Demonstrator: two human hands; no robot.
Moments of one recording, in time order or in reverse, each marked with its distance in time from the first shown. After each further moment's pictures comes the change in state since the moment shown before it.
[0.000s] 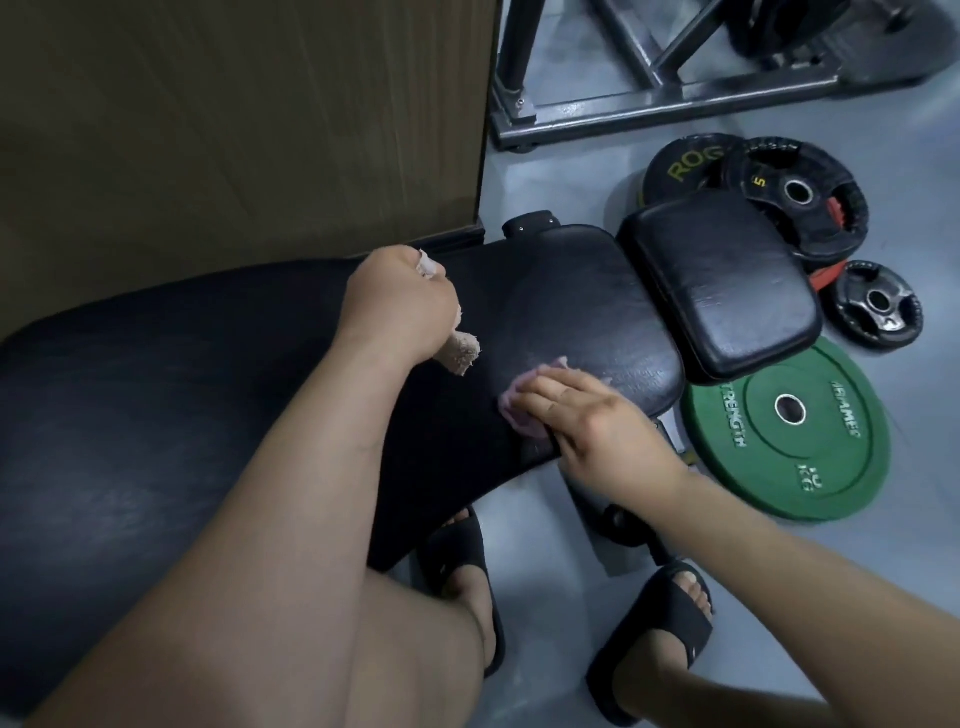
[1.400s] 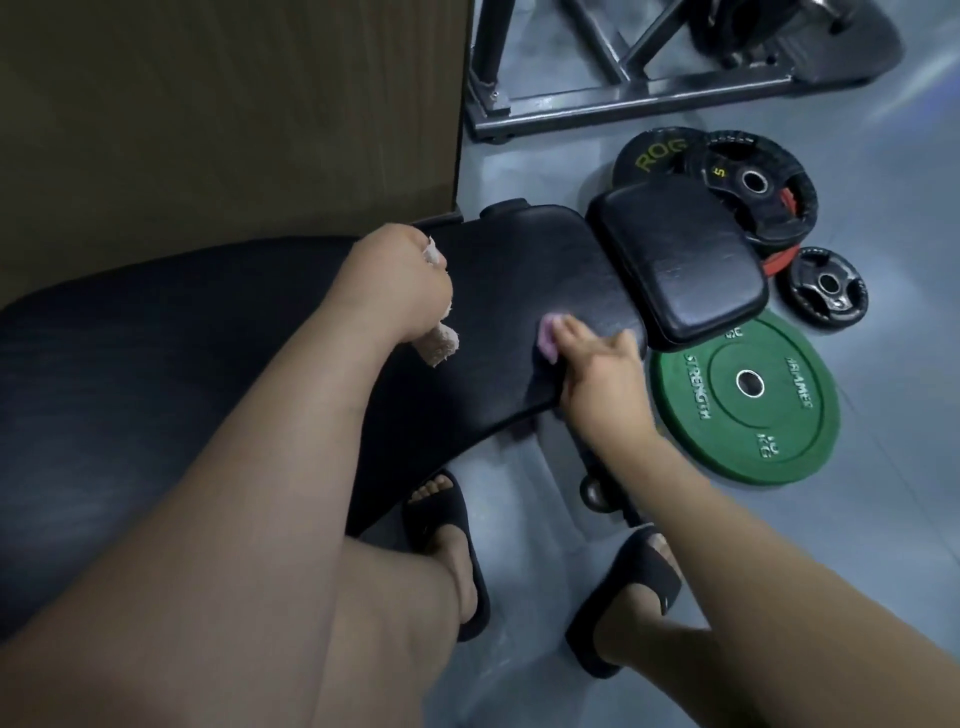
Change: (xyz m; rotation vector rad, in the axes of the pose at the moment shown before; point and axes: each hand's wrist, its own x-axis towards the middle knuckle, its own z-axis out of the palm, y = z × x) left_hand -0.039 0.015 -0.018 0.314 -0.125 0.125; right_hand -0.011 0.010 0.008 -0.240 0.131 0.482
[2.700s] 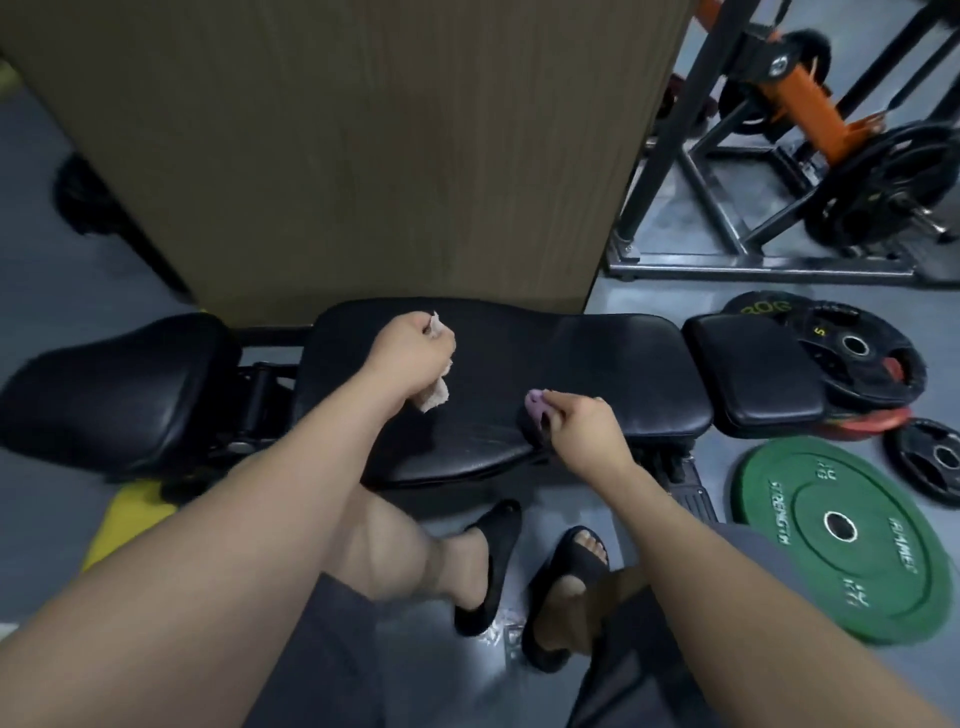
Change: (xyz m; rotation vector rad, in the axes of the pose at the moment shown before) left_hand -0.185 -0.081 -0.088 -0.404 0.296 -0.161; right_hand -0.070 -0.143 -0.091 0.531 -0.075 -0.157
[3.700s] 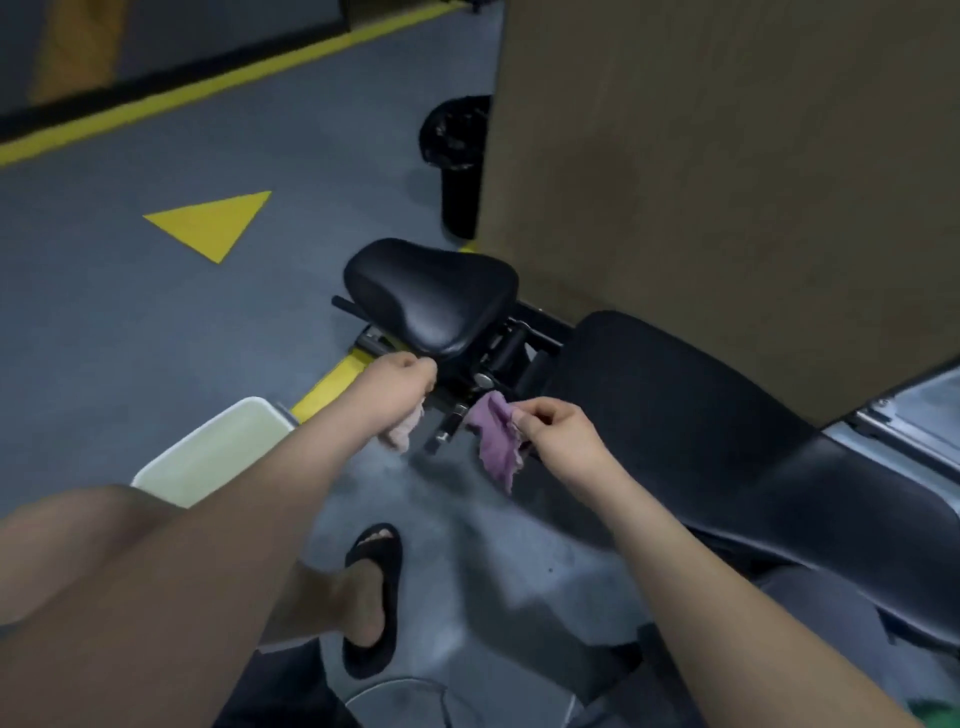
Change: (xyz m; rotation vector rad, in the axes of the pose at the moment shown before) left_hand -0.159 -0.224 -0.242 -0.286 0.381 -0.334; right_hand -0.067 -0.283 0.167 0.412 -0.682 -0.029
